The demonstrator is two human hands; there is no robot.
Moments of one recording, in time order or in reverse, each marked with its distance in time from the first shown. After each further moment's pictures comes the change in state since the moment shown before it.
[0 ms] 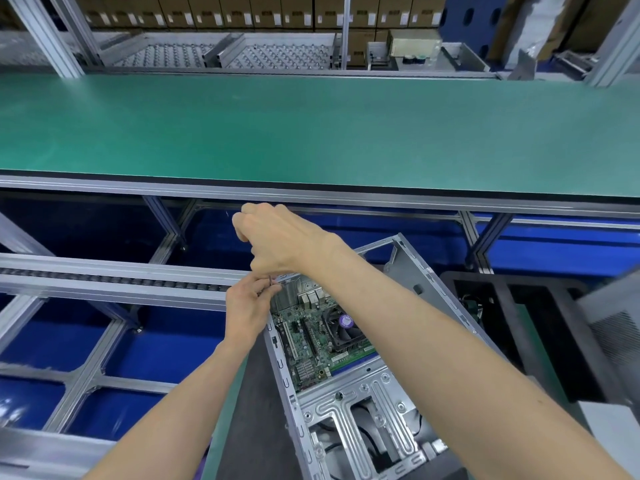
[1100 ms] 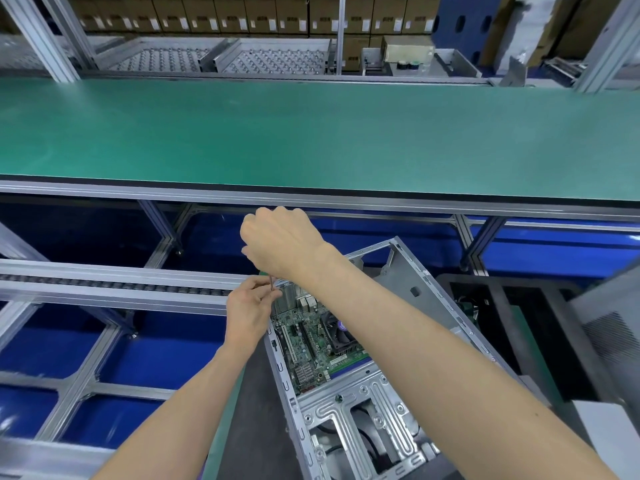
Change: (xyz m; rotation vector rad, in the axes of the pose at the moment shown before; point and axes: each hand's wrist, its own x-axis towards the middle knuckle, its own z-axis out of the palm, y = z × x) left_hand 0.003 -0.011 0.007 -0.082 -0.012 -0.042; right_hand -0.008 -0.012 0.000 -0.183 0.150 0.157
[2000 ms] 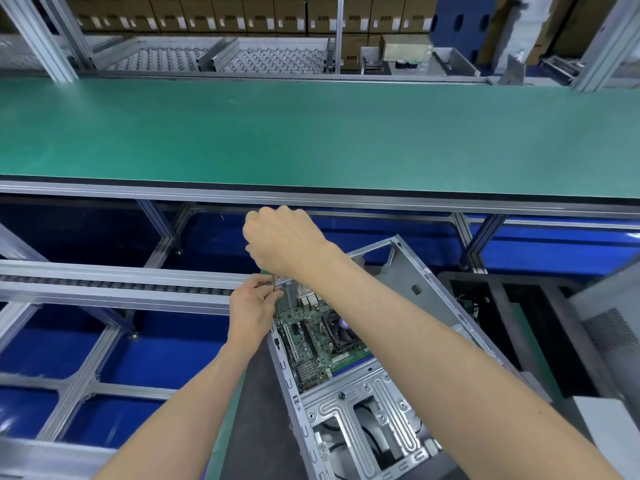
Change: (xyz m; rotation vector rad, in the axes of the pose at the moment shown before) left_hand -0.001 0.004 -0.003 0.112 -0.036 -0.001; right_hand 0.000 -0.001 -0.002 -0.011 -0.039 -0.001
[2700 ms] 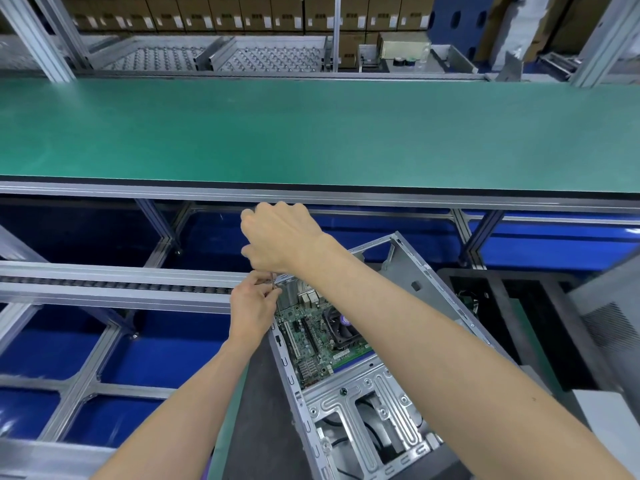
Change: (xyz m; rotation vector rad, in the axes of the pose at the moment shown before) left_hand 0.000 0.001 -0.001 0.136 0.030 0.070; right_hand 0.004 -0.003 -0.001 0.050 -0.022 0.030
